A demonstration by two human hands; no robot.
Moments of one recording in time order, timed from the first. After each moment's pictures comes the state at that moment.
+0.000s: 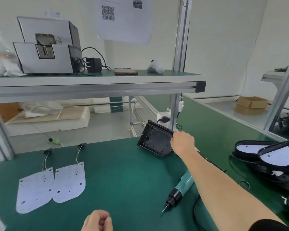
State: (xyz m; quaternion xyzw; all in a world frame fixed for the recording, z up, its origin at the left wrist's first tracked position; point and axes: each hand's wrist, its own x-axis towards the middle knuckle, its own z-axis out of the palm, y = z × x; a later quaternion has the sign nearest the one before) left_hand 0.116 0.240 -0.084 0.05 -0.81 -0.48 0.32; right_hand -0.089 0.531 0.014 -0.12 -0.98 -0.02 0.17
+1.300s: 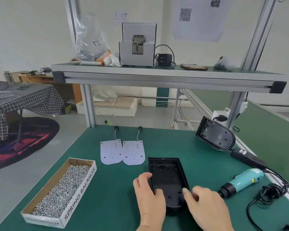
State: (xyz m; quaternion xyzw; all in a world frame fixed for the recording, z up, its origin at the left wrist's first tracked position) left_hand 0.147 0.229 -0.060 0.17 -0.75 -0.60 0.22; right_hand 0.146 0.375 -0.026 -0.06 -0.97 0.22 0.04
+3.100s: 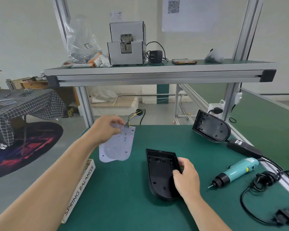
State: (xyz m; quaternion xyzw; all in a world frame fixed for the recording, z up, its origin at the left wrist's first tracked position) left_hand 0.064 0.070 0.101 0.00 -0.94 -0.33 0.13; right_hand 0.093 0.345 -0.047 -0.07 -0.85 0.51 0.06
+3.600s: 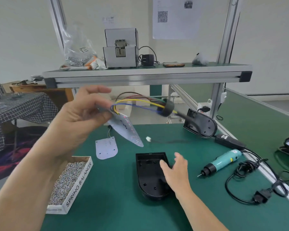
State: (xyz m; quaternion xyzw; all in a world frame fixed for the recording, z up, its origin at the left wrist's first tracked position) left_hand 0.211 0.102 0.172 -0.28 -0.75 -0.55 0.25; right_hand 0.121 0.339 -0.035 -0.07 -0.84 0.53 0.04
